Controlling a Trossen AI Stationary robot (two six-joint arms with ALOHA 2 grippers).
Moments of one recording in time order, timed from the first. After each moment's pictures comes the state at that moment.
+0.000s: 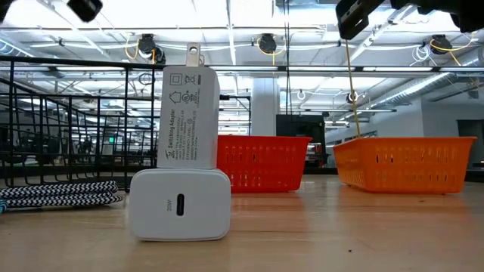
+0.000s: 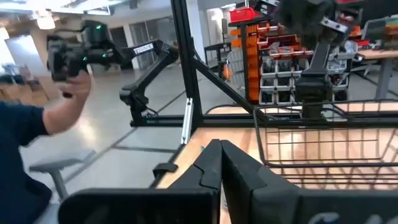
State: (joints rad) left arm -0.35 0.45 0.36 0.33 0.00 -0.48; right arm 0.41 1.25 0.47 0.81 0.08 0.17
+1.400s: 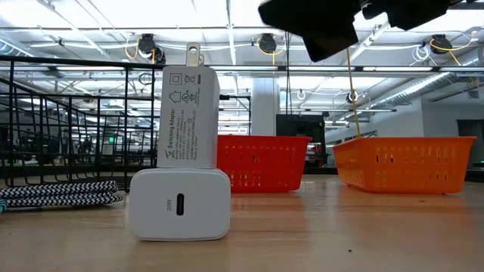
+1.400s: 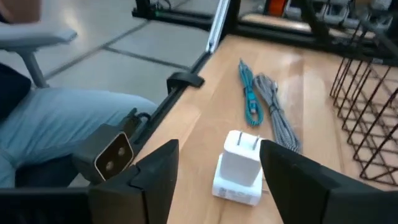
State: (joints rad) left arm -0.73 0.96 0.57 0.50 -0.50 -0.26; right arm 0.61 1.84 0.93 0.52 0.24 0.08
